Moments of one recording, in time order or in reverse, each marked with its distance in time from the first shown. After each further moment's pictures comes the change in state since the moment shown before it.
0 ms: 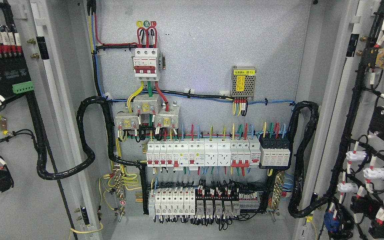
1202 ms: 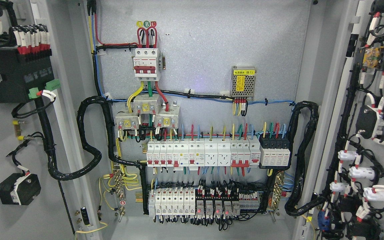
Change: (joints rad) left arm 0.256 -0.273 -0.171 -0.412 -0.238 -0.047 0.162; right arm -0.033 0.139 0.027 0.029 0.166 -0.002 0.001
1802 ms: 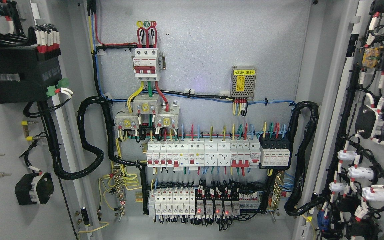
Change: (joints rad) left arm 0.085 -0.026 -0.170 -0.088 -0.099 -0.122 0.041; right arm -0.023 0.042 0.008 0.047 0.018 0.010 -0.008
